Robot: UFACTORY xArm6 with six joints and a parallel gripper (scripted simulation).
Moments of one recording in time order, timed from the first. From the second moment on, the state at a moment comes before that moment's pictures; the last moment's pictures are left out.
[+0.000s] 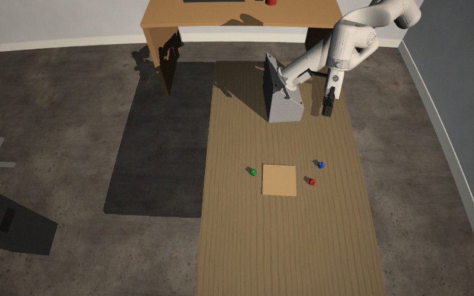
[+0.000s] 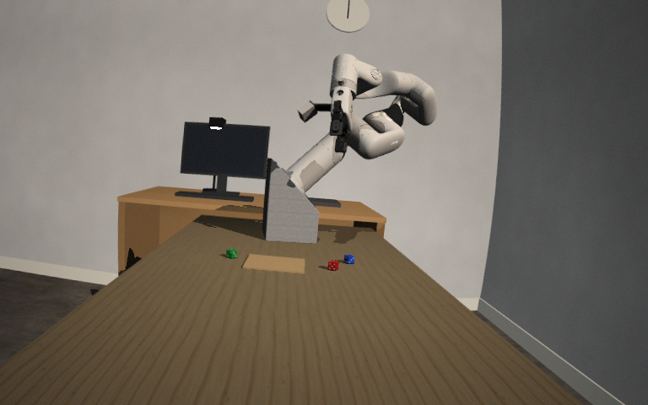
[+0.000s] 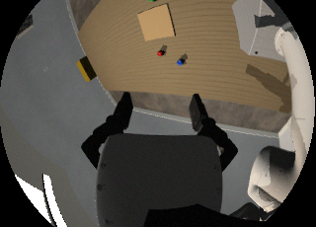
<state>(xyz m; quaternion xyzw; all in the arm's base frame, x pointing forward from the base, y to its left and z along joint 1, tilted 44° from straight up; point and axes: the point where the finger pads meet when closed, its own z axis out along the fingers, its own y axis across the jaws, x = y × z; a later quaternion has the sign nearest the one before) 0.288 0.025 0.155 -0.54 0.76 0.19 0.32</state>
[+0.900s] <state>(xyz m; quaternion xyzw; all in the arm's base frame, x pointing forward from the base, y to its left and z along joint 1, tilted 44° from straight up) 0.295 0.019 0.150 -0.51 0.77 0.20 0.31</state>
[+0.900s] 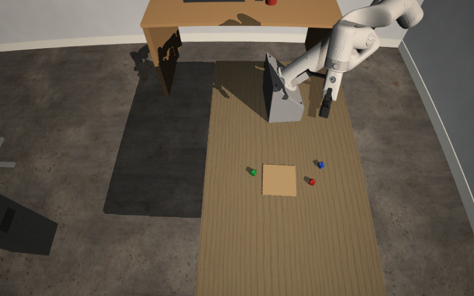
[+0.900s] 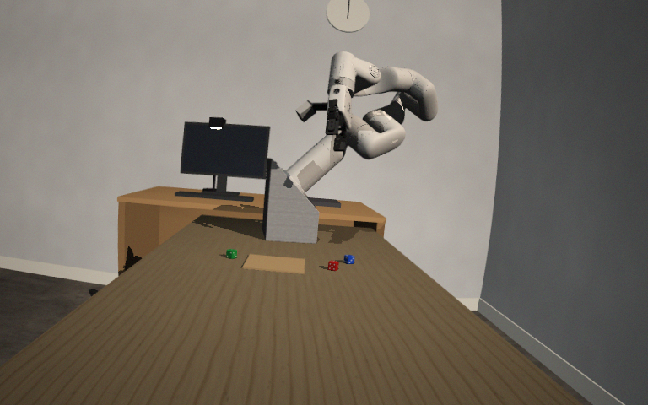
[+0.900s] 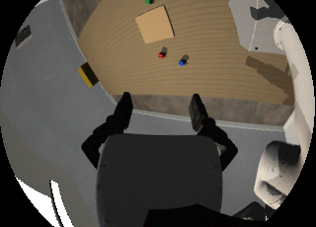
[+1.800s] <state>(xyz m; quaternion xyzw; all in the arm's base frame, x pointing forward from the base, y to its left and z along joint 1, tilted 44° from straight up) 0.355 -0.025 0.046 -0.28 0.89 0.32 0.13</state>
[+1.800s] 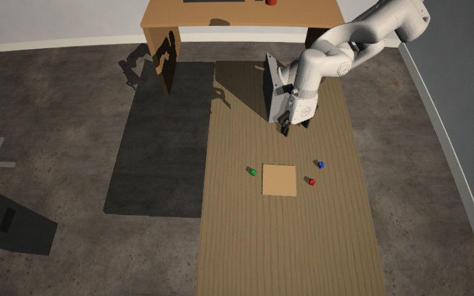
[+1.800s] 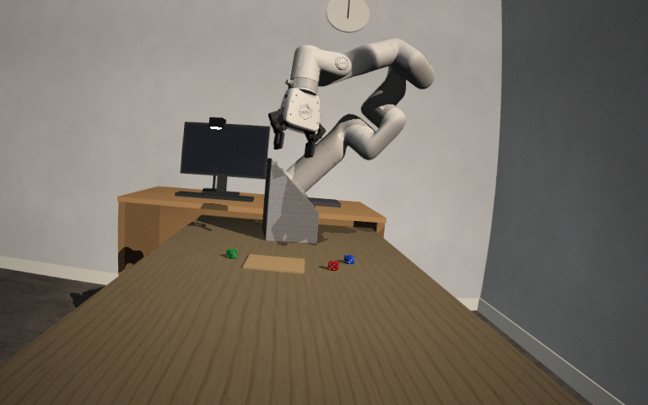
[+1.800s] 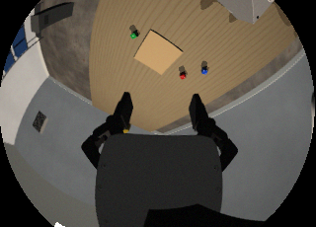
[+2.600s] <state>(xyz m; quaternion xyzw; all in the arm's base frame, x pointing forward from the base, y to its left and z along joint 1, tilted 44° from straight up) 0.356 -0.036 -0.110 -0.08 0.93 0.37 -0.05</state>
